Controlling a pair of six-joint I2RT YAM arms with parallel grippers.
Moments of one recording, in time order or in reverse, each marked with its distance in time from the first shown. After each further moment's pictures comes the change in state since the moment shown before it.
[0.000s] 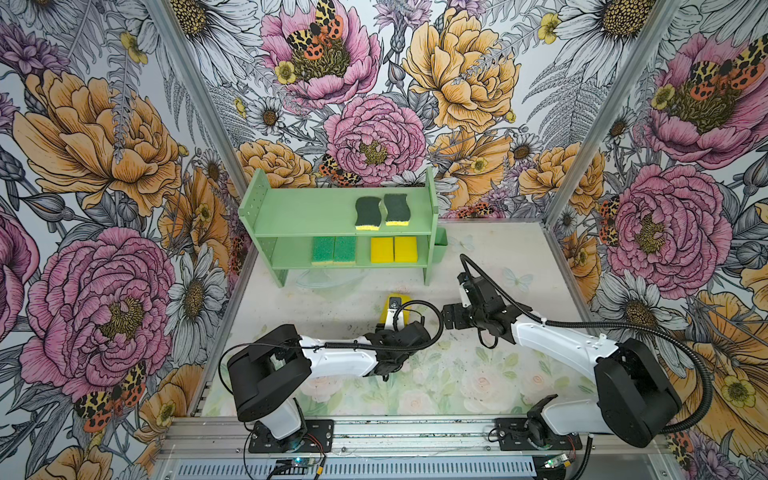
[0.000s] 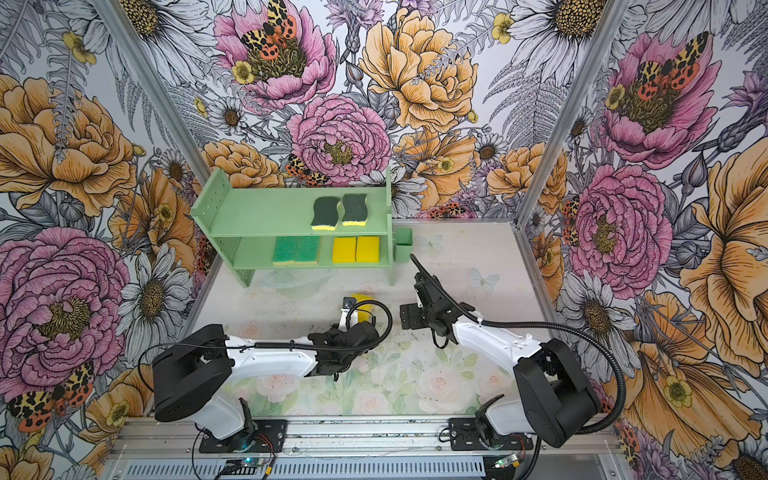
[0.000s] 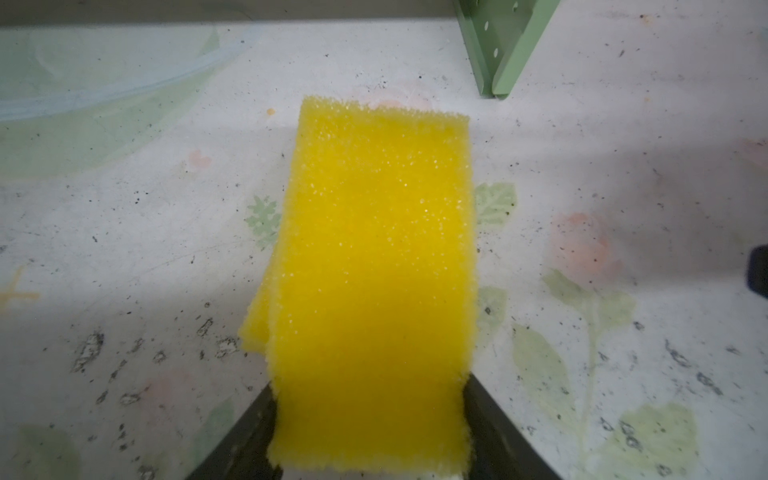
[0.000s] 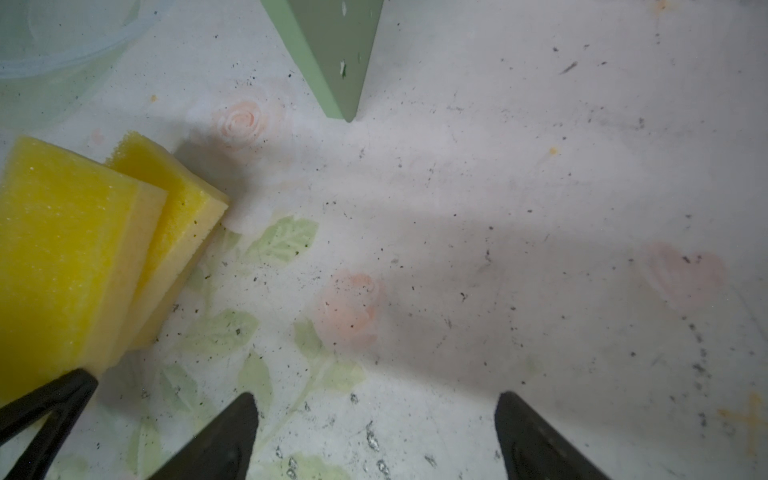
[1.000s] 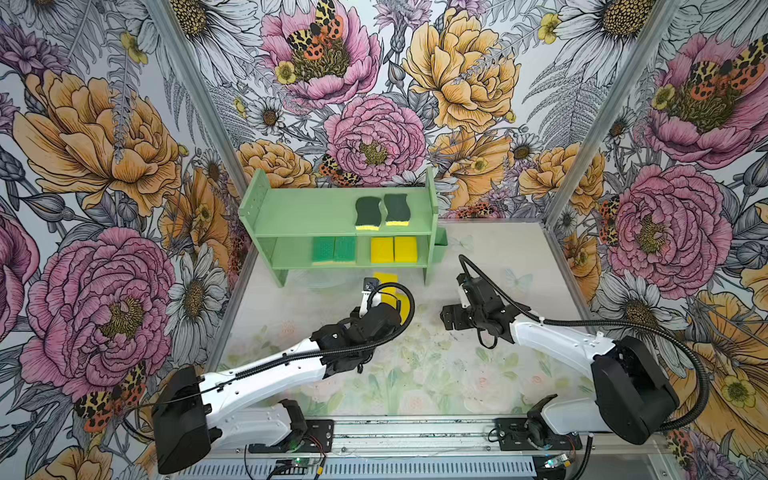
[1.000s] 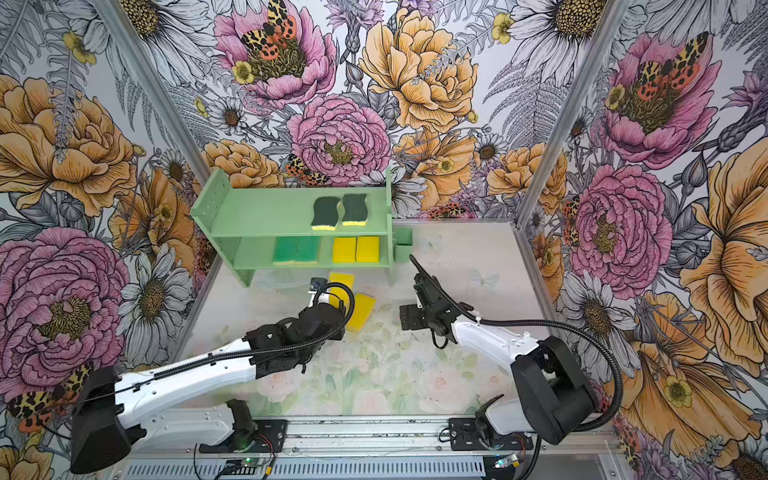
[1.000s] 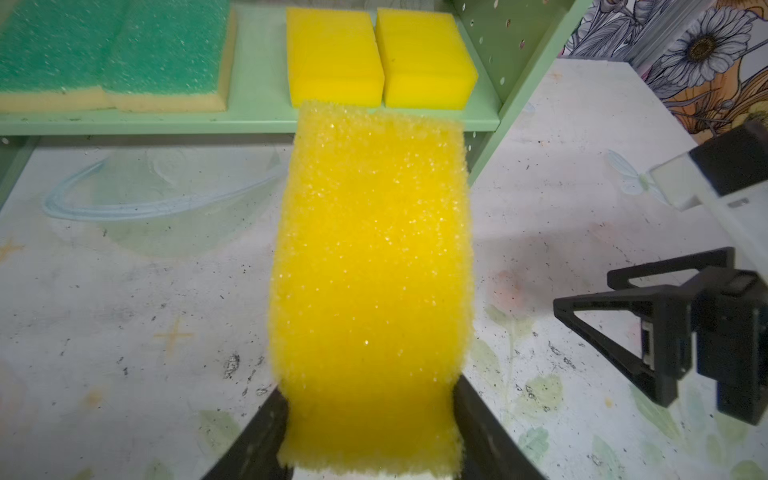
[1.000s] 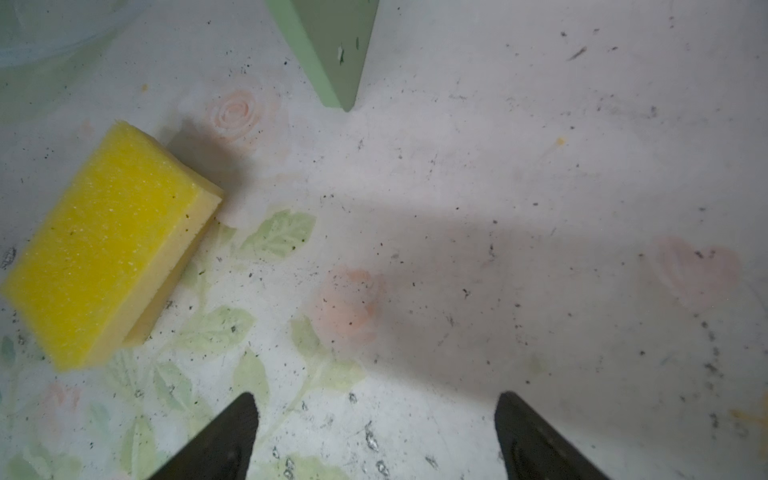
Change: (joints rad) left arm 0.083 -0.473 0.053 -0.305 0.060 0.152; right arm -0.002 0.016 0.000 0.000 -0.013 0.000
